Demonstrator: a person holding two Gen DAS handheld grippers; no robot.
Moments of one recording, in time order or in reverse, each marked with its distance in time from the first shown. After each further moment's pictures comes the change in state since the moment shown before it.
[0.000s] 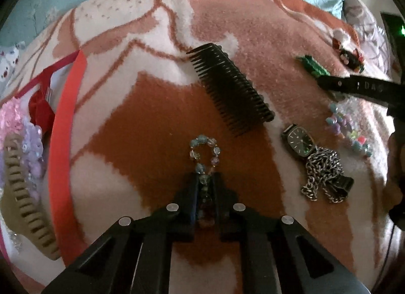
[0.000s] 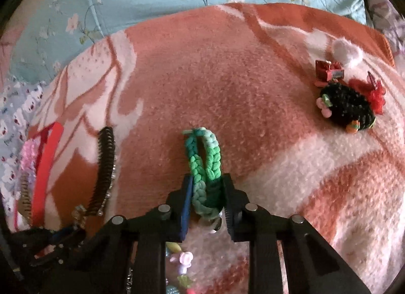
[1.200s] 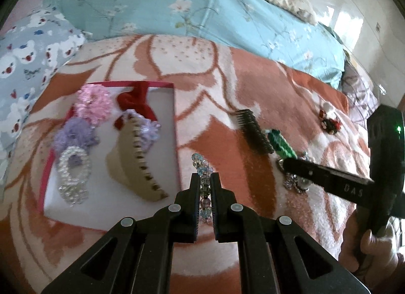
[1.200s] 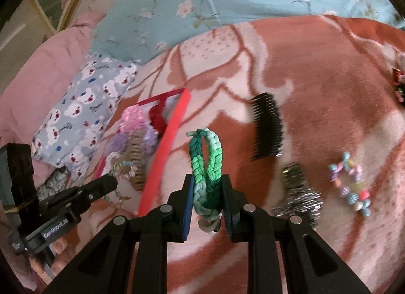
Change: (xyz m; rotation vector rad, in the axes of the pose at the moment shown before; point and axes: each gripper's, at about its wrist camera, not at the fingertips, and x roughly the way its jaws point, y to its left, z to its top) left arm -0.183 0.091 -0.091 -0.201 -0.255 -0.048; right arm -0.073 0.143 -0.068 -0.124 0.011 0.402
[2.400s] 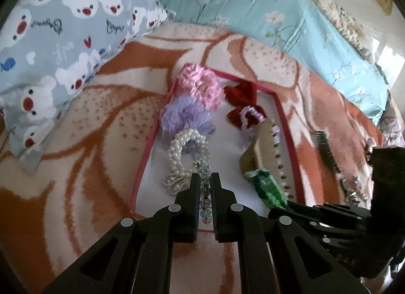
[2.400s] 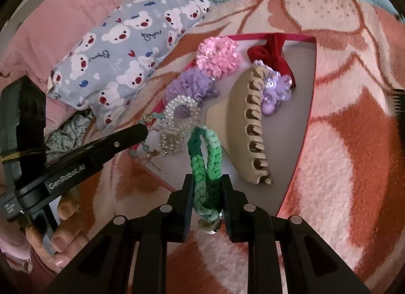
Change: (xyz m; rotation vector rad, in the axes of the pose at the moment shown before) left arm 0.002 0.134 -0.015 -0.212 -0.002 0.139; right arm 0.119 0.142 -0.034 -0.222 0.225 0.161
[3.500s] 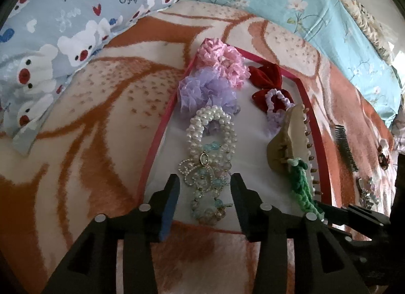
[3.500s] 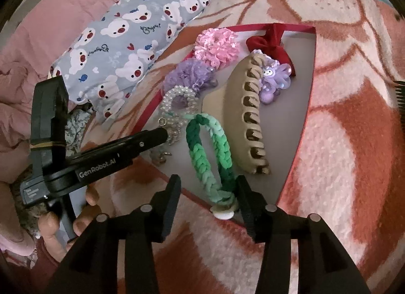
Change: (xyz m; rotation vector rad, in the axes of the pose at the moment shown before) left arm 0.032 0.013 -0.004 -0.063 0.065 0.056; right arm -0.001 -0.004 -0.006 0.000 0.026 0.017
